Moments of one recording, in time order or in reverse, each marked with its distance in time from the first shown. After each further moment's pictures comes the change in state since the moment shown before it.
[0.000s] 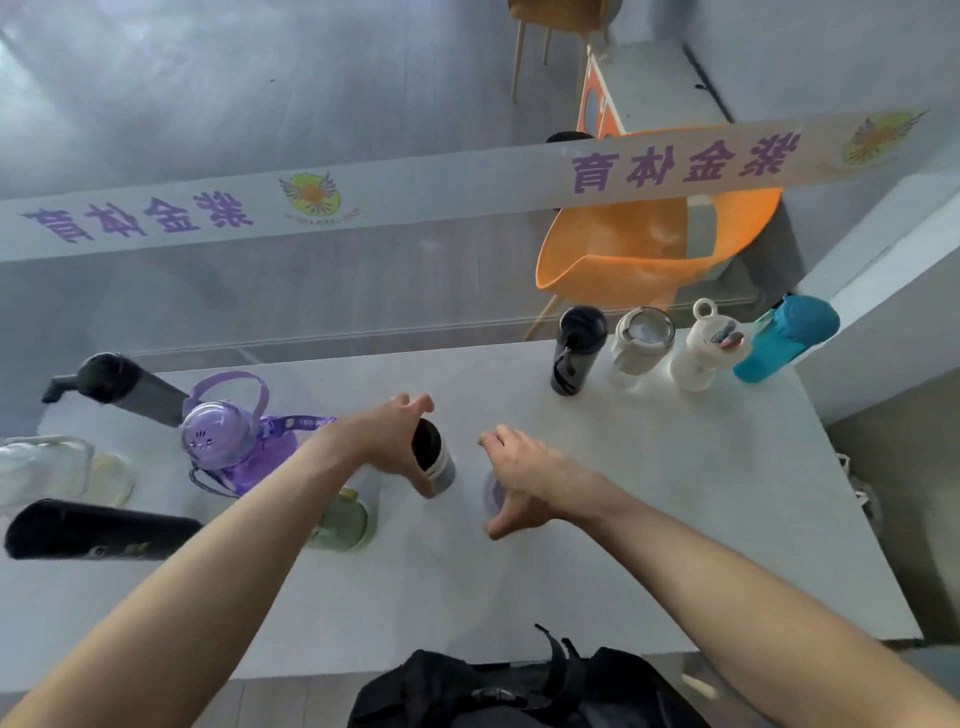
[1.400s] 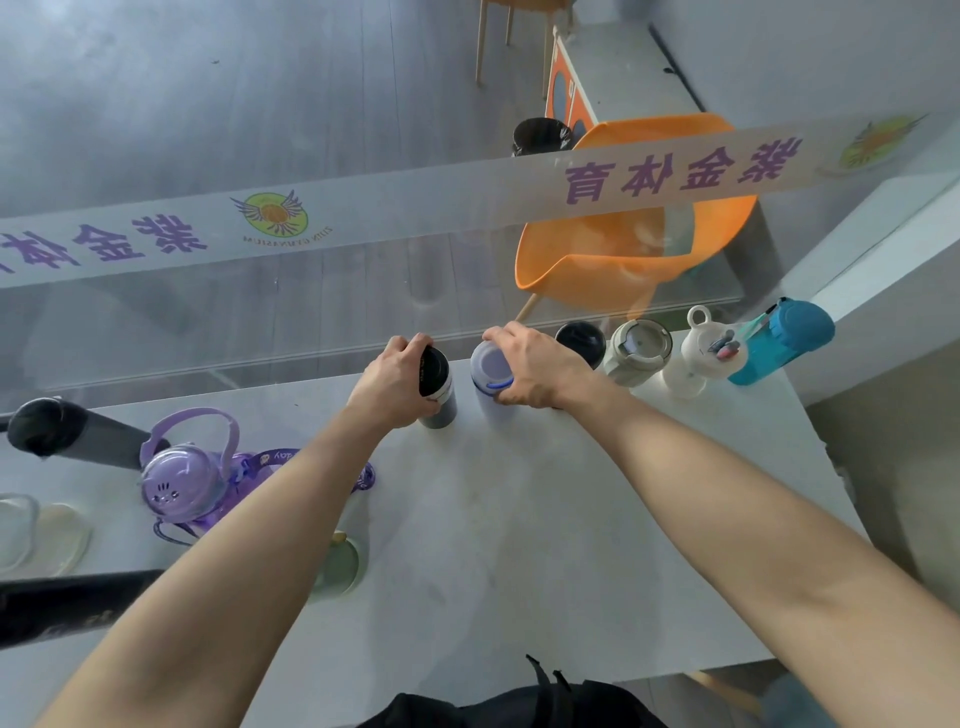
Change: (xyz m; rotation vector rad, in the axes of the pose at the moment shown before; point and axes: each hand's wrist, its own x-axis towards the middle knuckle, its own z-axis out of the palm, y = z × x) left_hand 0.098 -0.005 -0.039 -0.273 0.461 0.083; right_hand 0.085 0.068 -0.110 0.138 0.277 0.143
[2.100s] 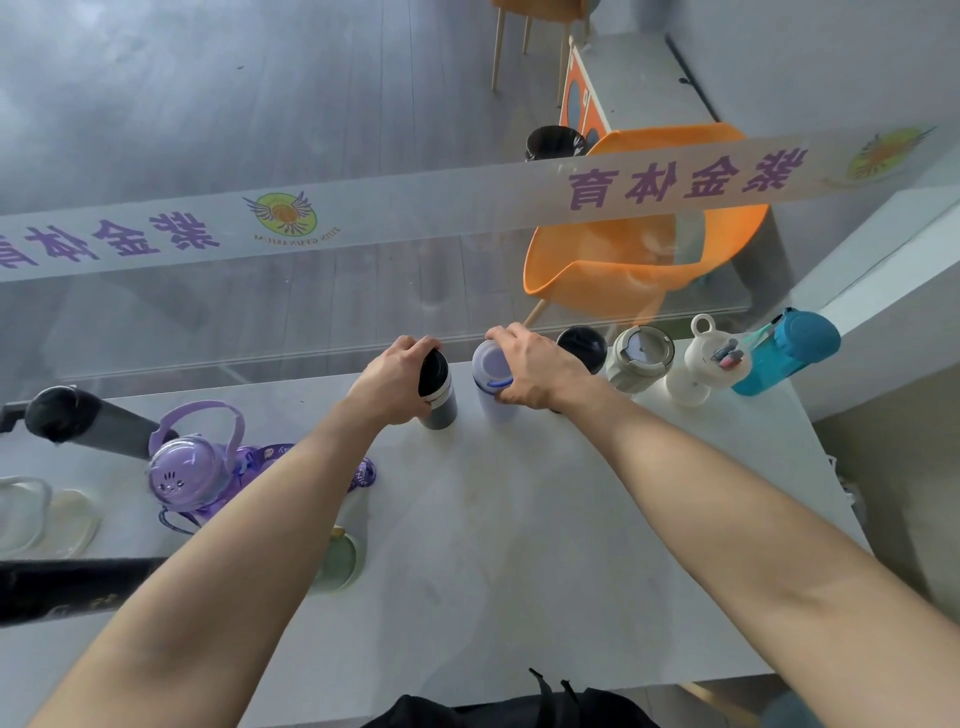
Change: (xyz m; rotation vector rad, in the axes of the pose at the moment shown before) left_hand -0.001 0.001 -0.007 0.089 -0.029 0.050; right_hand 0.003 0.003 0.001 0.015 0.013 -0.011
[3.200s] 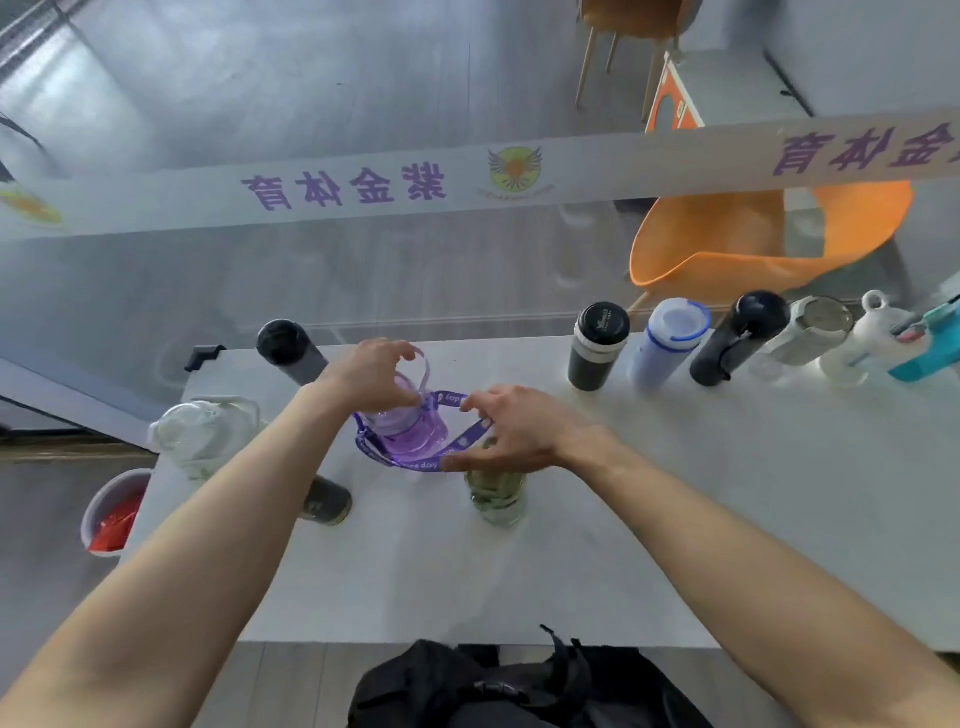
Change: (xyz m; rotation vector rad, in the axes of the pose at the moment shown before) left_hand -0.169 -0.211 -0.097 0.129 -0.087 -0.137; right_hand -0.058 -0.279 0.088 -0.002 -0.188 -0.191
